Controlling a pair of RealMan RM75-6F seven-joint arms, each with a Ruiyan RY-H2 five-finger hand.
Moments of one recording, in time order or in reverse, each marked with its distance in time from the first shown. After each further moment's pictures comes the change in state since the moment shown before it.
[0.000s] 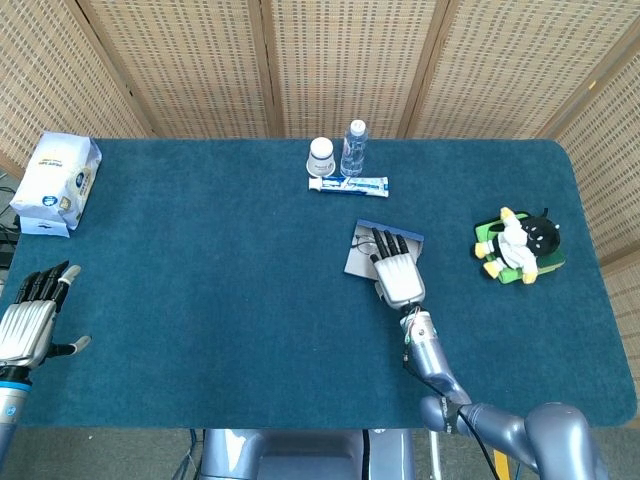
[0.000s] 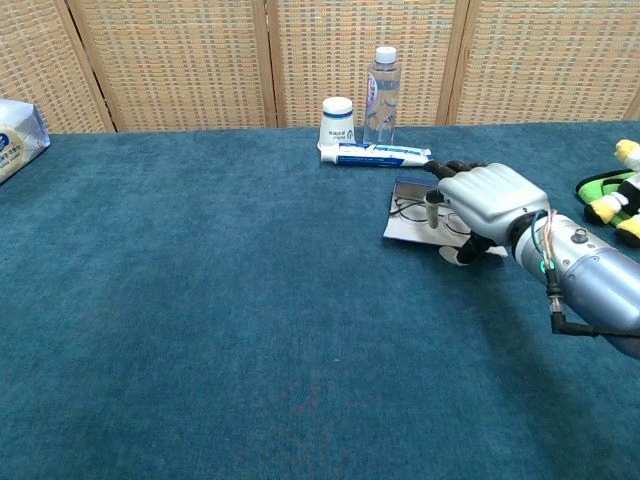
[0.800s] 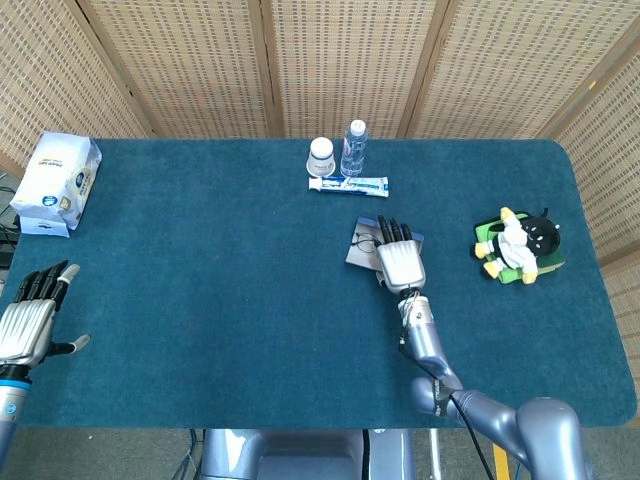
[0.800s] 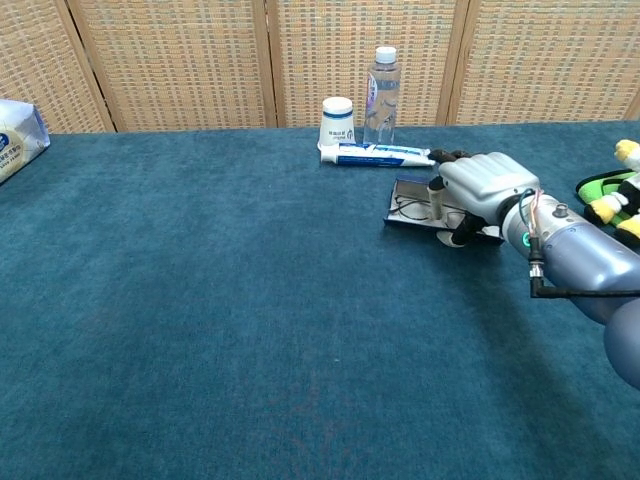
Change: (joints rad) left arm -0.003 -0.001 -0.004 0.003 -0.014 -0.006 0.003; right arm 0.047 -0.040 0.099 0.093 0.075 -0.090 -0.004
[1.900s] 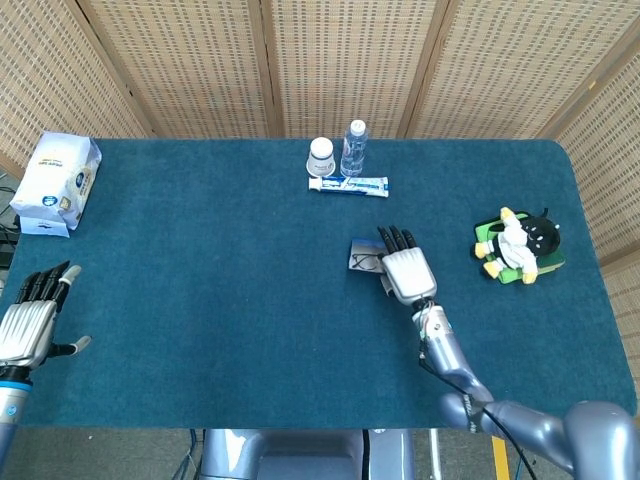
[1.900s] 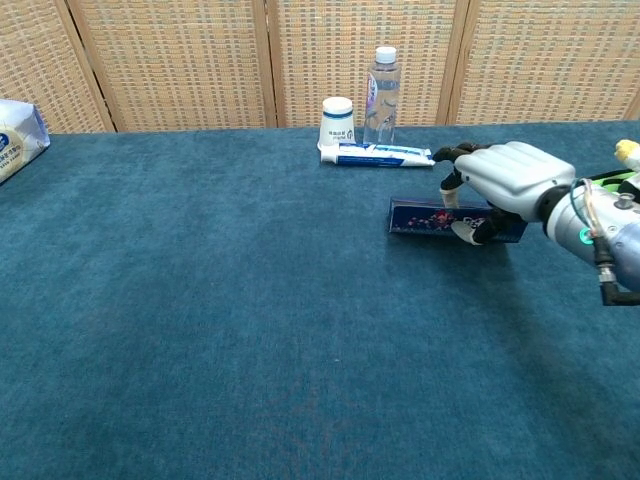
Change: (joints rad) left arm 0.002 0.001 0.005 -0.006 0.012 0.006 0.001; right arm -0.089 0.234 -0.093 -0.327 -0.119 0.043 0.038
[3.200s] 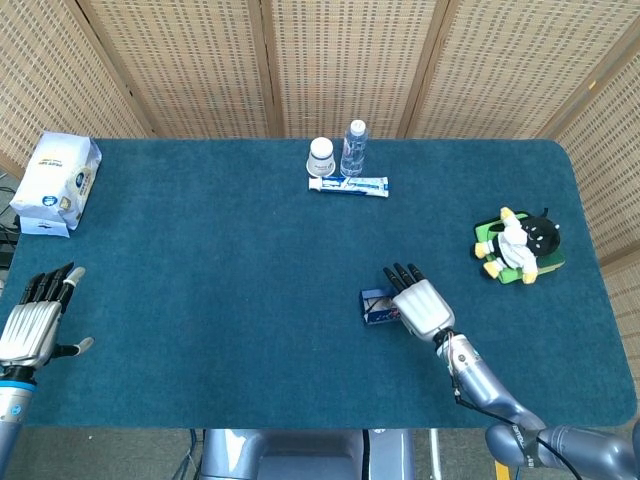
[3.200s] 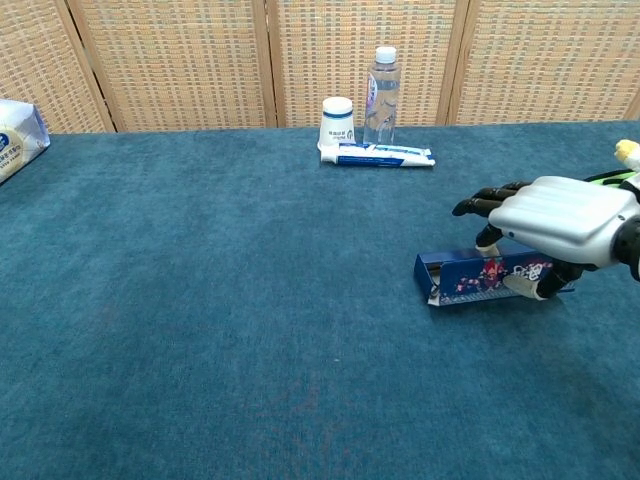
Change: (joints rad) left arm -0.007 -0.010 0.002 -0.003 -0.013 -0.011 0.030; right arm -0.048 0.244 -0.145 -0.293 -0.060 -0.082 -0.177
